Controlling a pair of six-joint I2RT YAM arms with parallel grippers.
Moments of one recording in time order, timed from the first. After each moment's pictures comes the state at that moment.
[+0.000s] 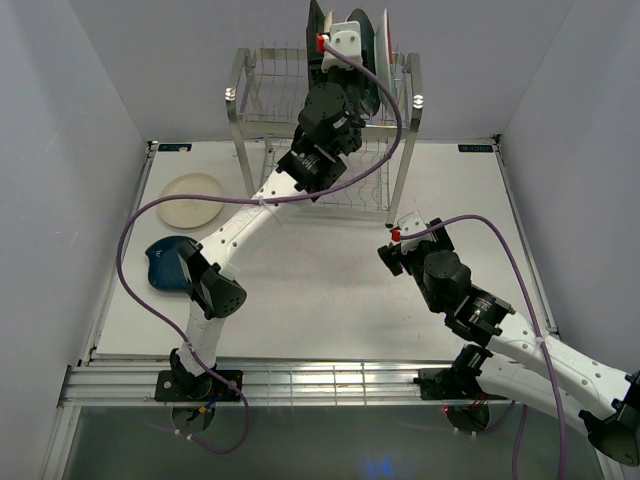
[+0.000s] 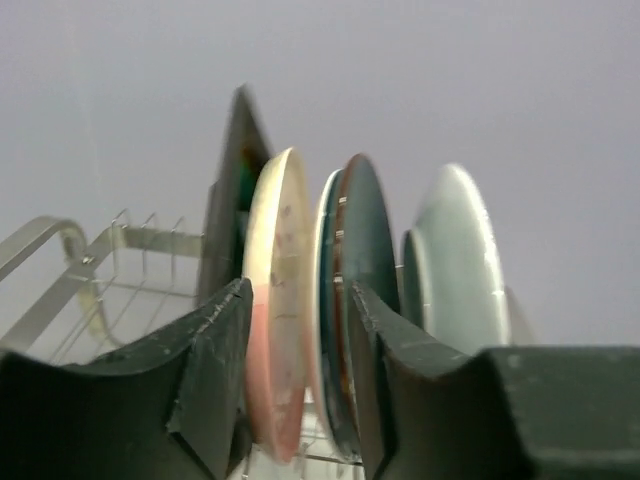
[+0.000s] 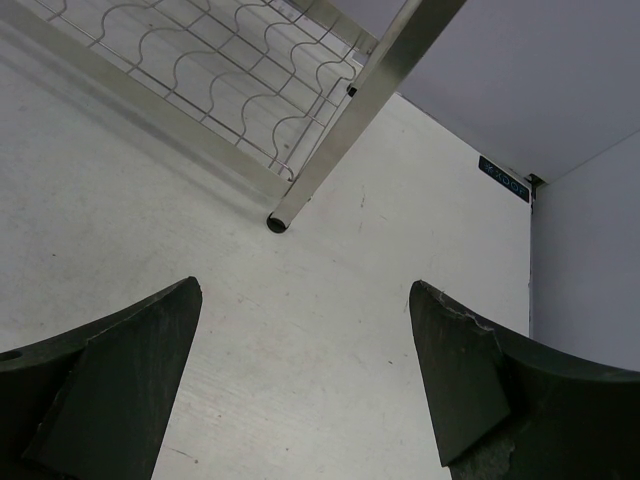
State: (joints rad) left arm -0.84 2.05 2.36 0.15 -0.83 0.22; right arm 0.88 0.74 0.58 -0.04 0.60 -0.32
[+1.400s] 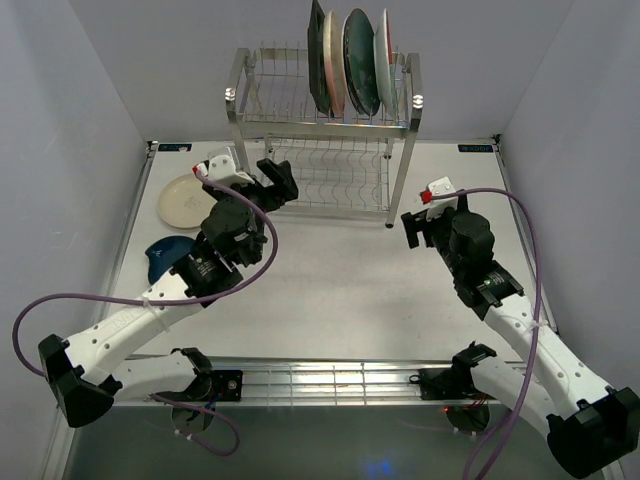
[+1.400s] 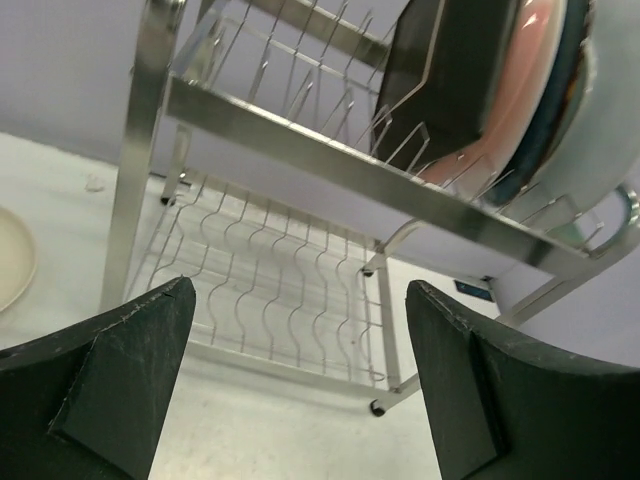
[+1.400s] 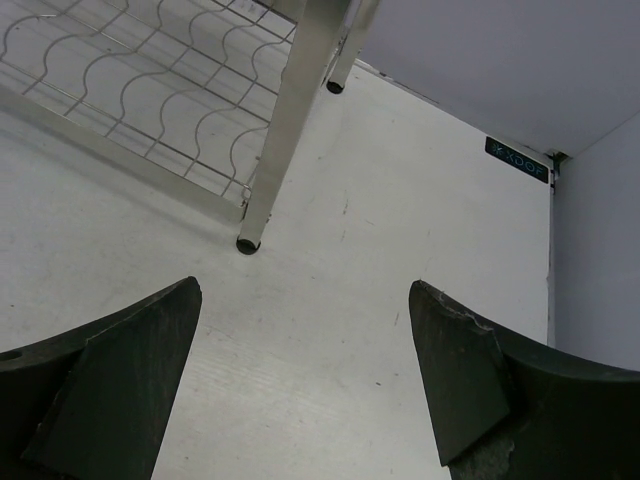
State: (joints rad) left arm -0.87 1.09 1.11 0.12 -0.83 -0.36; right arm 0.48 0.84 0.68 -0.04 0.22 -0.27
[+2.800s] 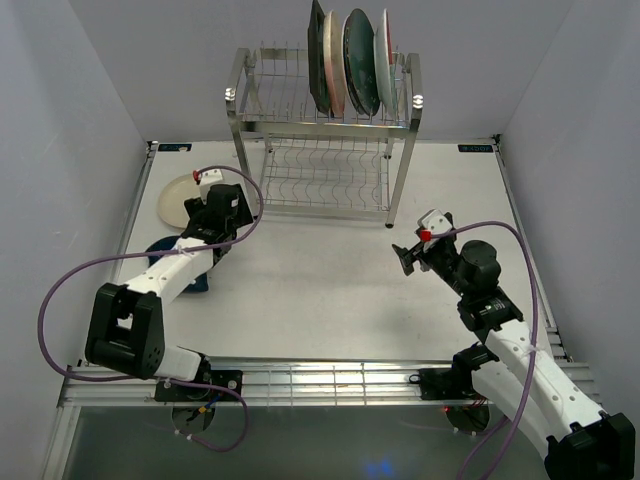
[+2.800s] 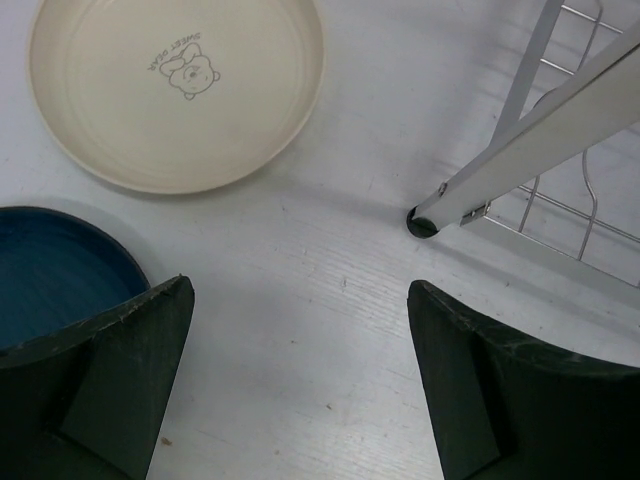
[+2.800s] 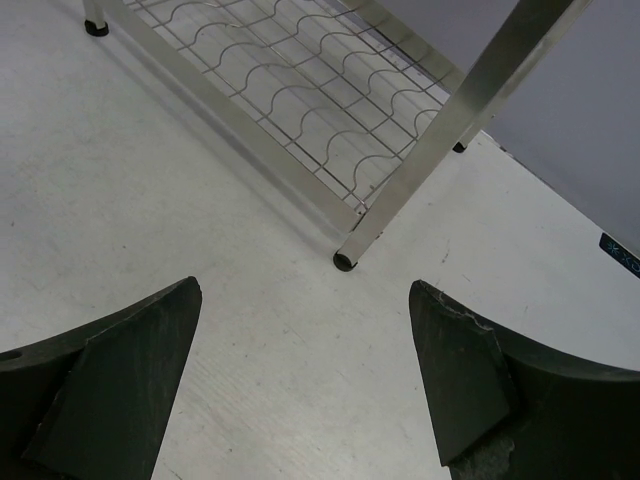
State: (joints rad) left arm -0.29 1.41 0.87 -0.06 -0.54 -0.39; right arm 0.39 0.69 0.45 0.13 -0.21 -0.33
